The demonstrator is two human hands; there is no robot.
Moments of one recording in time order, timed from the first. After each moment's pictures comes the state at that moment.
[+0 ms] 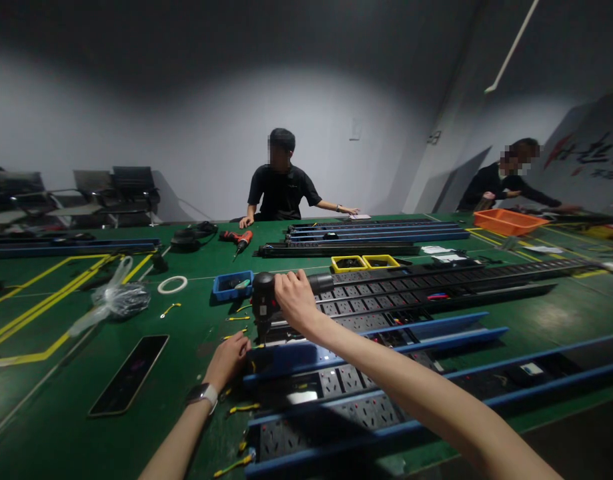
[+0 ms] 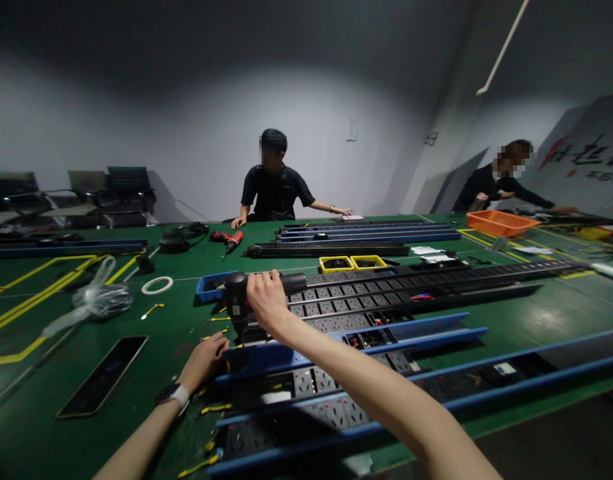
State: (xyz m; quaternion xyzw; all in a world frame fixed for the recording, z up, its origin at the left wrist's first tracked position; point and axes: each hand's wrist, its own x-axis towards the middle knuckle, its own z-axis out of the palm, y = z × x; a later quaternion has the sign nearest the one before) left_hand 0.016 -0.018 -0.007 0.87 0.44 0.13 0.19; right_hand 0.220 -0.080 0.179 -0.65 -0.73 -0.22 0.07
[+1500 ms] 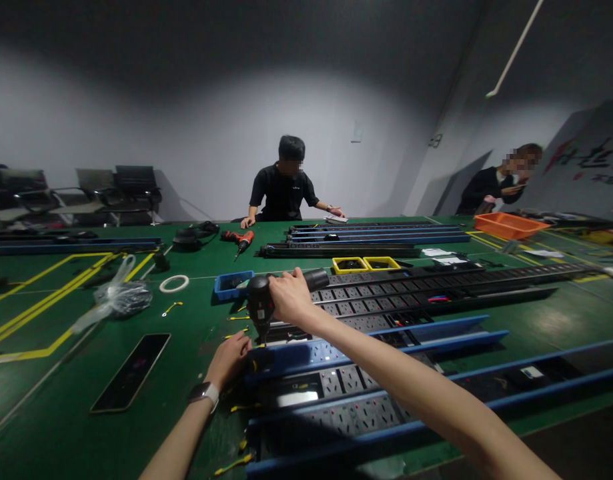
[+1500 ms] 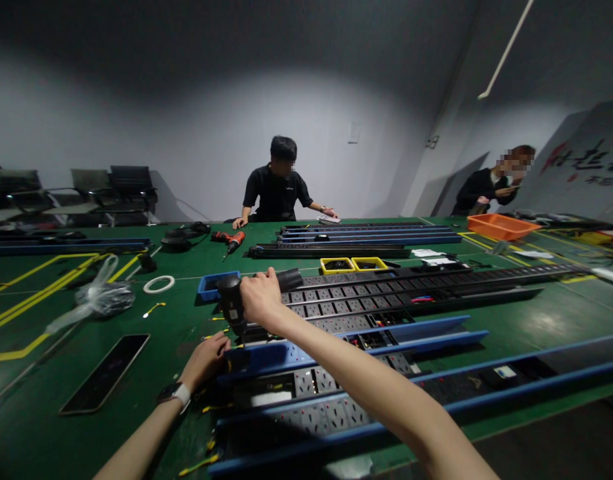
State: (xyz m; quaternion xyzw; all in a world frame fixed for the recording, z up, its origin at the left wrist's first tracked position) left_hand 0.020 -0.026 0.013 0.86 0.46 0.12 0.19; right_hand 0.202 -0.080 0.216 -0.65 -0.75 -0.10 0.03
